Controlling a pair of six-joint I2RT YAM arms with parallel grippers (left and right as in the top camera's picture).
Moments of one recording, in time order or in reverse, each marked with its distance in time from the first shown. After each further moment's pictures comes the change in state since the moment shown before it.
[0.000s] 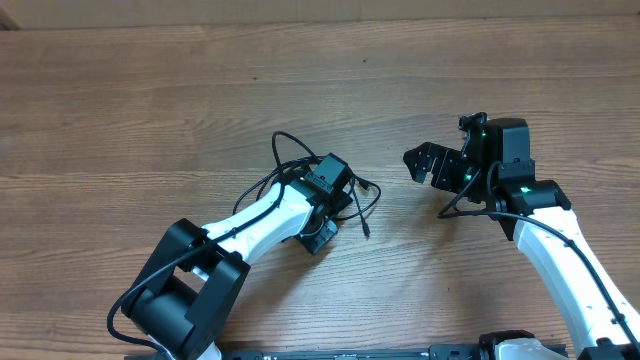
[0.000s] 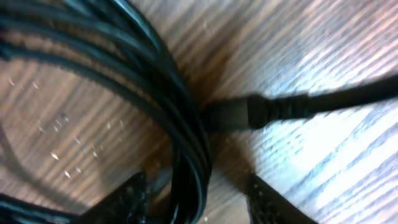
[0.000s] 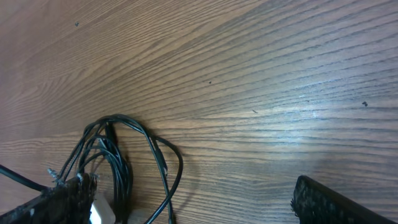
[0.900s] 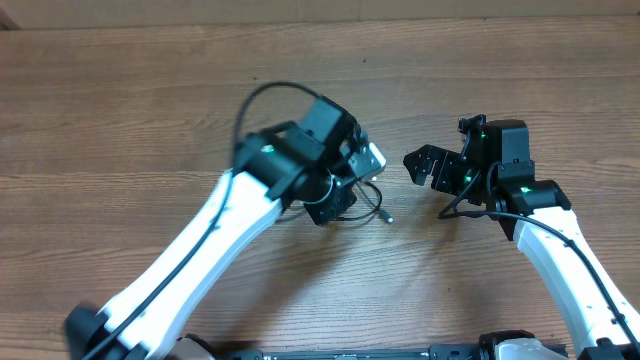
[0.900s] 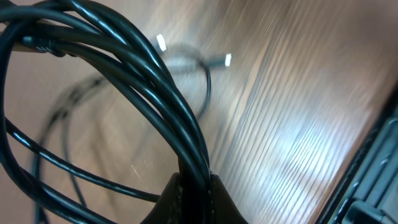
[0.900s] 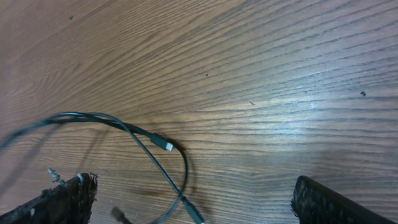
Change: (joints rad) left arm 0.000 -0.256 0.481 -0.426 0.234 0.217; right arm 0.000 0.000 0.000 -0.027 0.000 0.000
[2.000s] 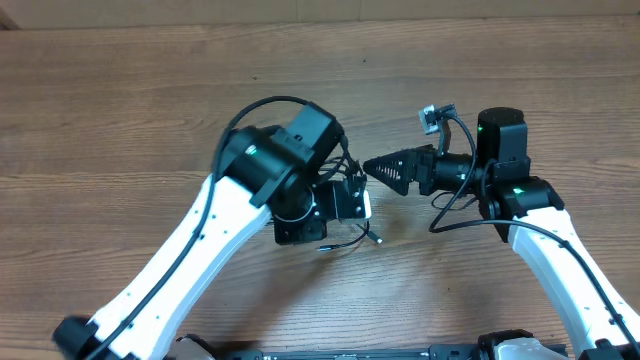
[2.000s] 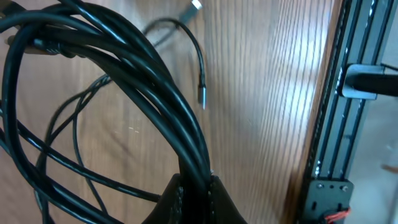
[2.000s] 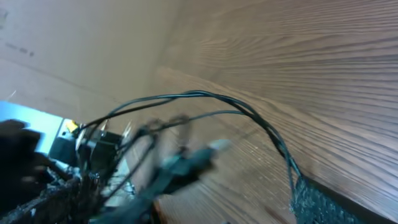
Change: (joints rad) left arm 0.000 -0.009 0.077 -0.332 -0.032 0.454; right arm 0.043 0.000 0.000 0.254 -0.665 -0.052
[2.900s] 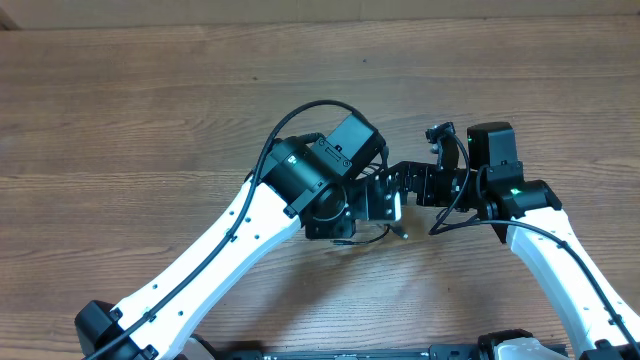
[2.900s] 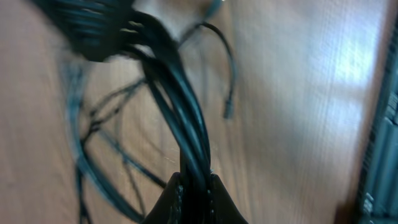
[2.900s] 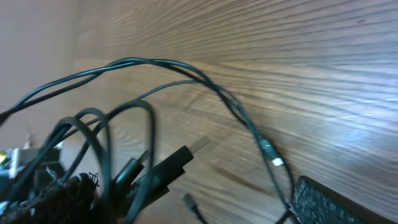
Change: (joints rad) left arm -0.118 0.048 0.003 0.166 -0.109 -0.040; right arm 0.019 0.000 0.000 -0.282 0.313 -0.045
